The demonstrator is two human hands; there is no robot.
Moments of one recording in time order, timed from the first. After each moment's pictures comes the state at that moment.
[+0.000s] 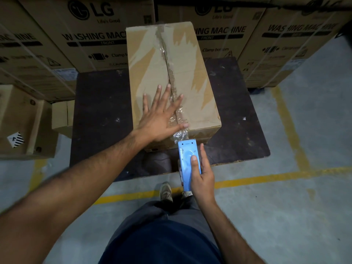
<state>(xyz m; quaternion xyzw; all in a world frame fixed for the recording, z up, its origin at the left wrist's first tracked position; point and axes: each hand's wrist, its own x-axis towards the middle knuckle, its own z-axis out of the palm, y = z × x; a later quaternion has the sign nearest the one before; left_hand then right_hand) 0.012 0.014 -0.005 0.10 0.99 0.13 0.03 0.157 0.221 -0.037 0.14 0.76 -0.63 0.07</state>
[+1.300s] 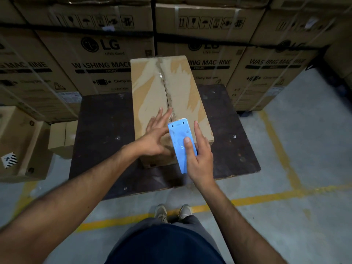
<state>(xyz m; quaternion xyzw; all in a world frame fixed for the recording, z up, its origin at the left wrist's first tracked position) 0.040 0.001 0.045 0.17 0.91 0.36 0.09 0.099 0.202 0.060 -0.01 0.84 -0.54 0.00</state>
